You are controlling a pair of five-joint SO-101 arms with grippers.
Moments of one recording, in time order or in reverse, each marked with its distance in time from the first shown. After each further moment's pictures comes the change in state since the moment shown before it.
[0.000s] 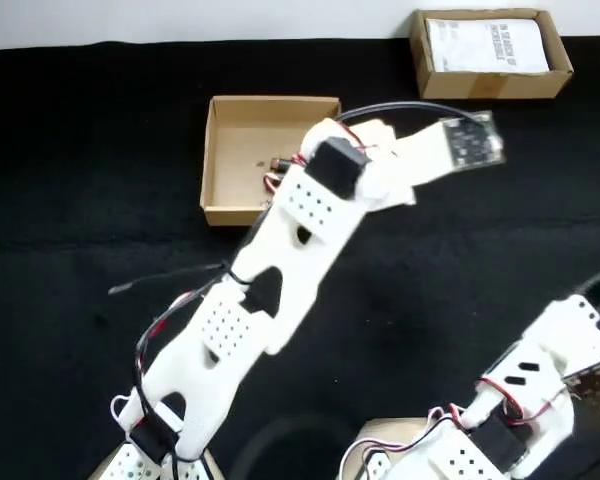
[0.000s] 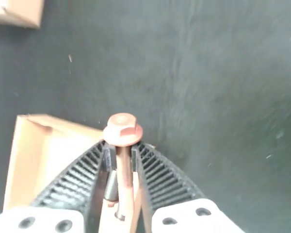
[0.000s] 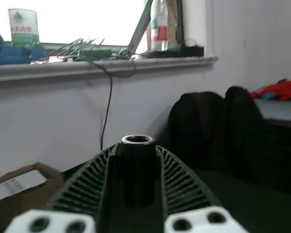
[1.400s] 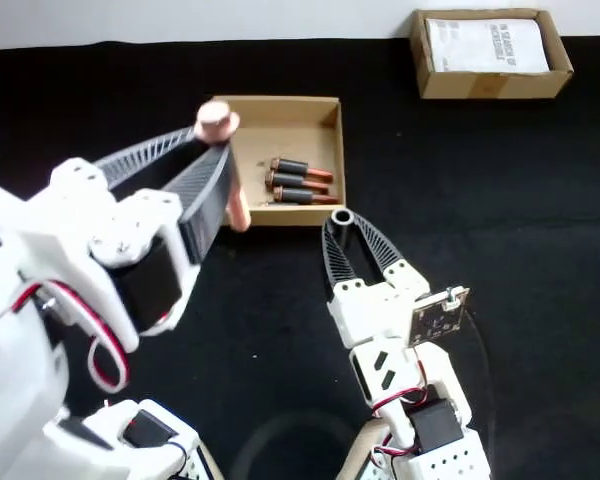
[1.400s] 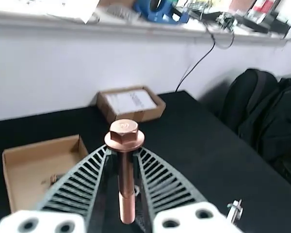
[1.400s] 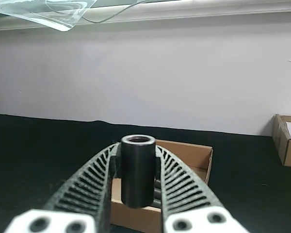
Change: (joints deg) left arm -9.8 -76.0 34.4 3.0 52.9; right arm -66.8 0.0 0.0 7.3 2.6
